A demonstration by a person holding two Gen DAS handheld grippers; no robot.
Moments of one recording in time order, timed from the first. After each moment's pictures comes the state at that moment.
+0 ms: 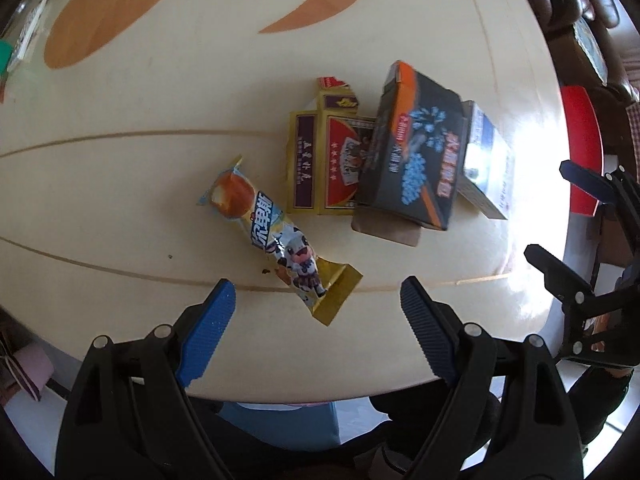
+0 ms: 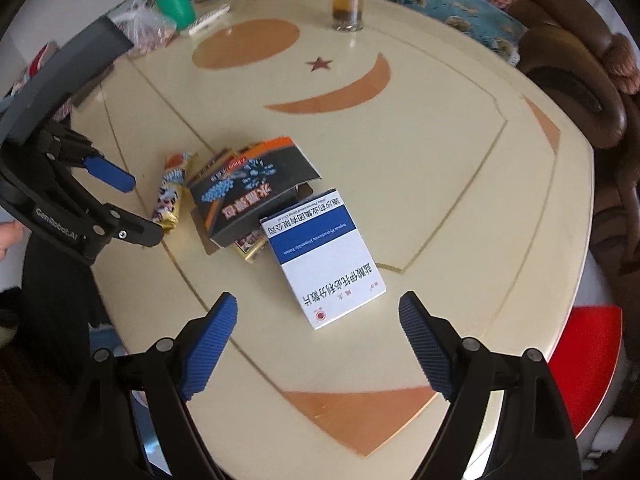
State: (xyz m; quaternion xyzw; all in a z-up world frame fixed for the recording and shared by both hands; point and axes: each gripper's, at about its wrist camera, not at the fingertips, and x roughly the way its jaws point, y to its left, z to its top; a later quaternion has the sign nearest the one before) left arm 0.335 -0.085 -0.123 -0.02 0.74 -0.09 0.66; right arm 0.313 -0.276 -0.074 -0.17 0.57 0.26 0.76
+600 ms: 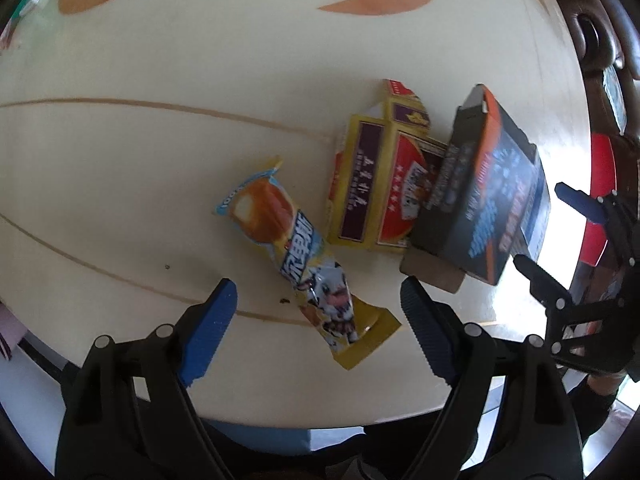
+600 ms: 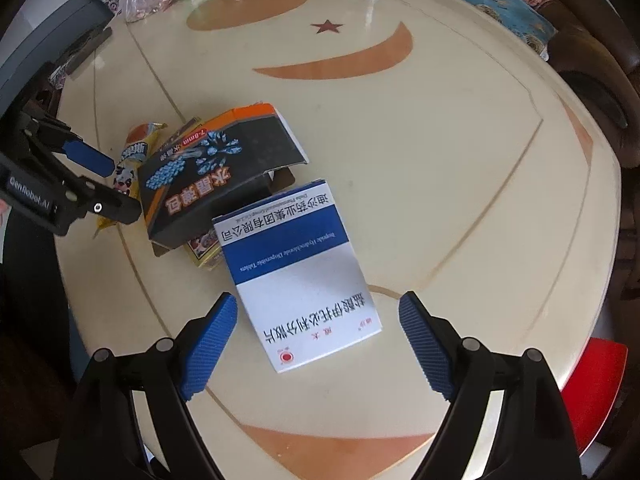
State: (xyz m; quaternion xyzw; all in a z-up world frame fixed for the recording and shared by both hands) left arm 0.367 -0.025 -0.162 -0.09 0.76 -0.05 0.65; right arm 0.341 -0.266 -0.121 -0.20 0.59 0.28 0.73
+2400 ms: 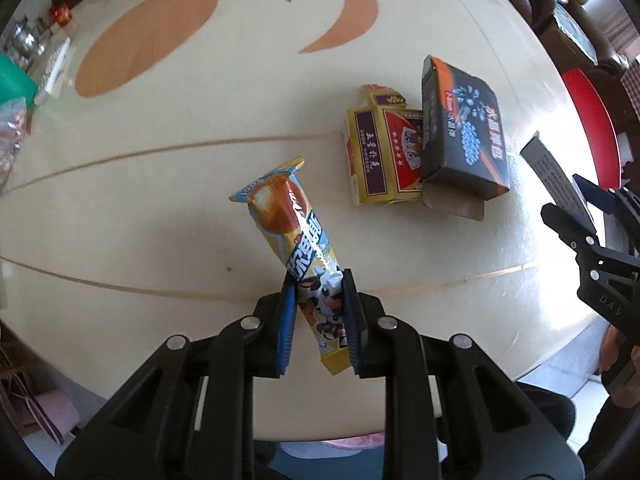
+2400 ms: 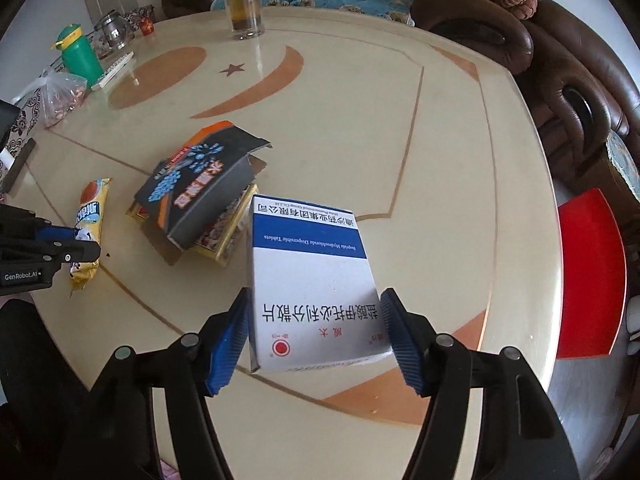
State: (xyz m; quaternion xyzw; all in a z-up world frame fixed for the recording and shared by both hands) left arm 0.301 -0.057 -0.142 0.05 0.65 -0.10 0.75; right arm 0.274 -0.270 -0.110 -0.07 0.54 0.08 0.84
